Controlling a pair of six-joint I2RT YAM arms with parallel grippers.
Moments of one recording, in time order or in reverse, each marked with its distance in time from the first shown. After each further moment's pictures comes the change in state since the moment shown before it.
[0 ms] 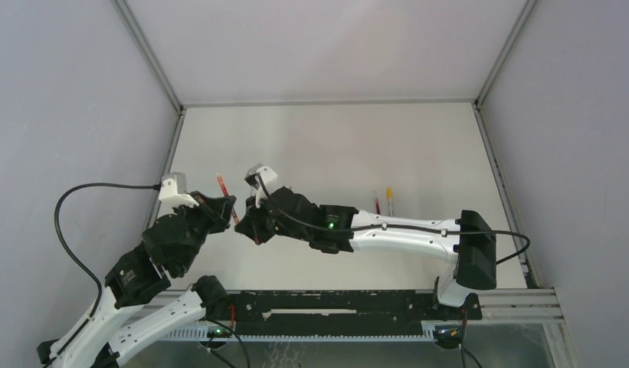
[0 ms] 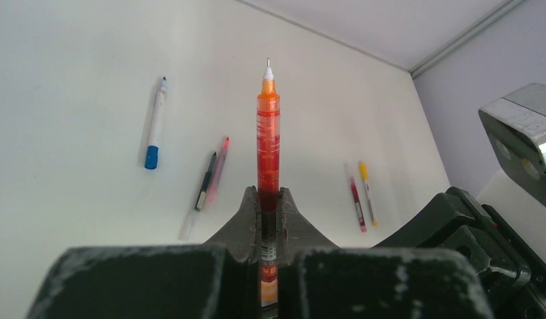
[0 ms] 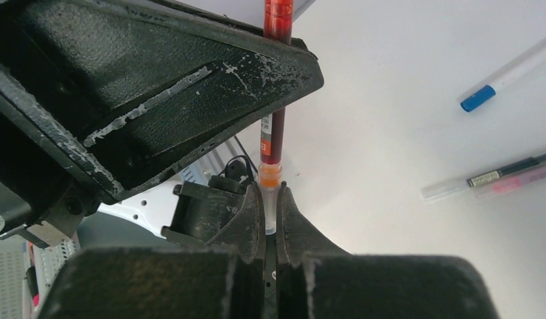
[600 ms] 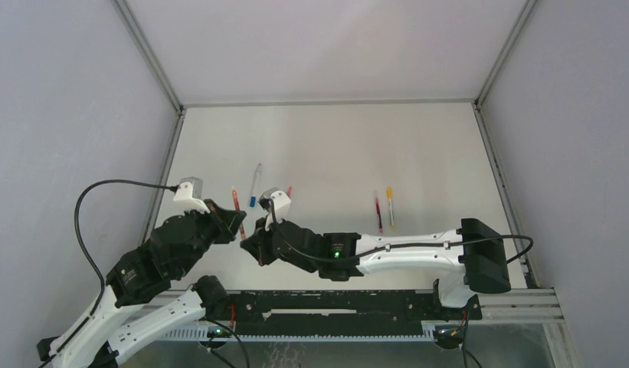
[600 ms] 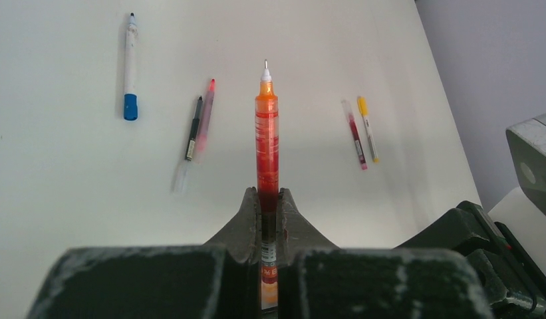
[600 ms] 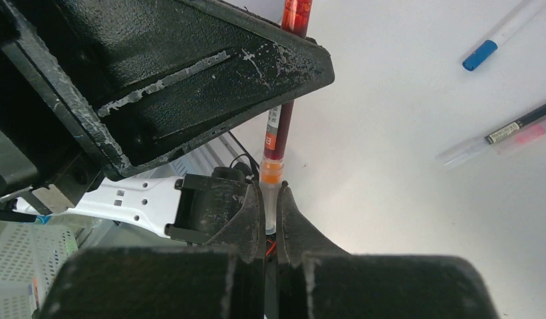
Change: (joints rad) left arm -0.019 0.009 0.000 -0.135 0.159 -0.024; right arm 0.146 -0.069 -0.221 0.151 0.254 0.138
